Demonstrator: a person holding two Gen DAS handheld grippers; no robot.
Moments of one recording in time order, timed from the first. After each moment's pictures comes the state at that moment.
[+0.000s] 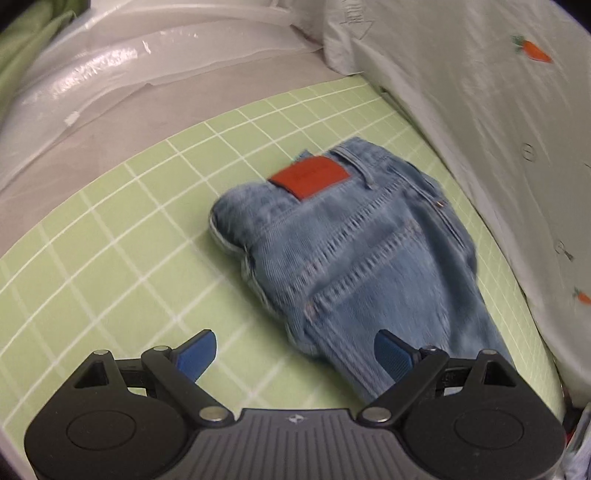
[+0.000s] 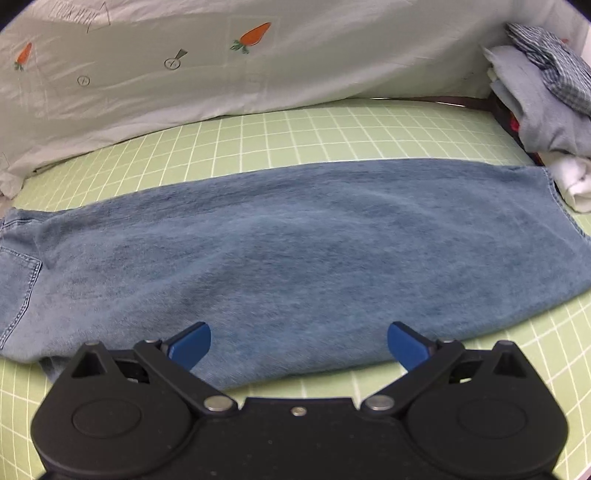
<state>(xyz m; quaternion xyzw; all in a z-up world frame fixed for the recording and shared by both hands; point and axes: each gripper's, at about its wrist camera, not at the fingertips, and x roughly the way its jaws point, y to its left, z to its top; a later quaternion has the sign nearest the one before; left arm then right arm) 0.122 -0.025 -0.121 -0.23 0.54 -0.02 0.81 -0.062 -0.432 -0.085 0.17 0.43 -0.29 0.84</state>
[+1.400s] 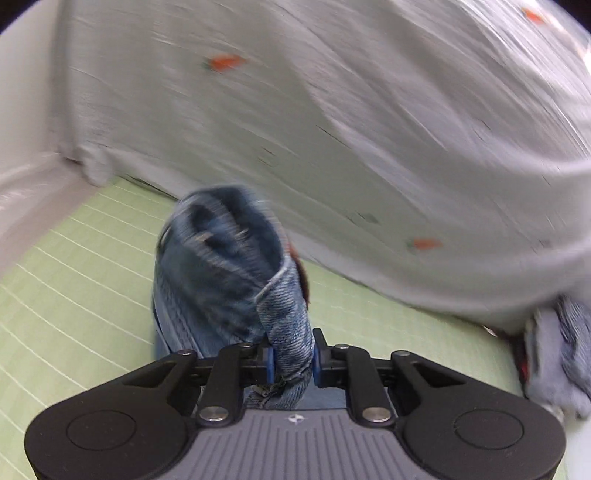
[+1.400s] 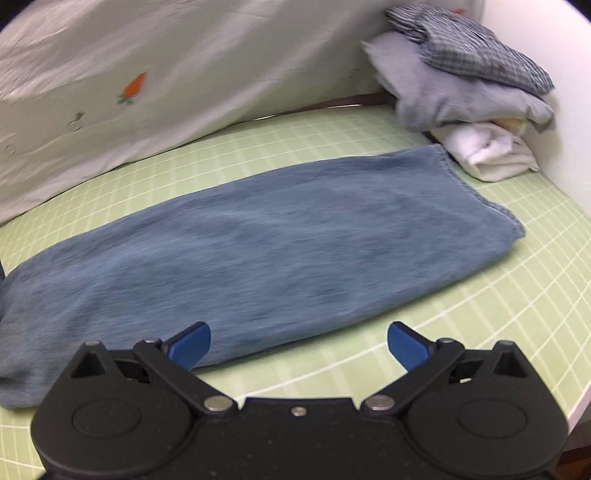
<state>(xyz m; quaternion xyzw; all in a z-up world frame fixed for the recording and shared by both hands) 0.042 -0.244 -0.003 -0.10 0.38 -0.25 0.88 -0.183 -0.519 -0.082 0.20 0.38 -0.38 0.82</state>
